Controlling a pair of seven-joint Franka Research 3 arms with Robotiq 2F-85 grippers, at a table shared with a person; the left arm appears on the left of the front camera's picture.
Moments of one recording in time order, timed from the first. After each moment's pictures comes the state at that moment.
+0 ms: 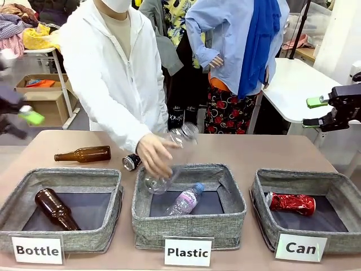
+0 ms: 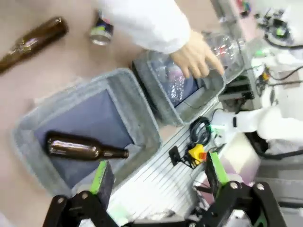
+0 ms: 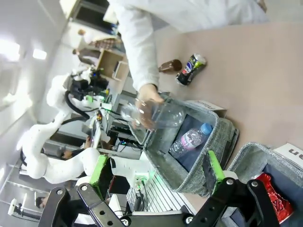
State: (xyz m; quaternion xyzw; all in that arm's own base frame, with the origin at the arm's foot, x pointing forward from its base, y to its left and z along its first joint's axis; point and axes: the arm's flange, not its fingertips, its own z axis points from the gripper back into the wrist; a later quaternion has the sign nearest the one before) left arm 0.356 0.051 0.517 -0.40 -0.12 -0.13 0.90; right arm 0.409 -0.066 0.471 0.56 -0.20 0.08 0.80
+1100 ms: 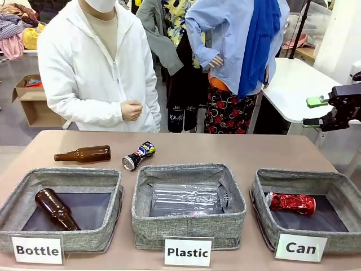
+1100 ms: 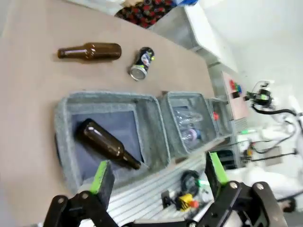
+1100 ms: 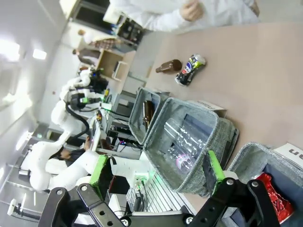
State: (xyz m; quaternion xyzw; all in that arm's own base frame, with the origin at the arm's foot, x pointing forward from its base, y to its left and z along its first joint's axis) left arm 0.274 0.137 0.504 -0.41 -0.26 0.03 0.87; right arm 0.409 -0.066 0.471 0.56 -0.20 0.08 0.80
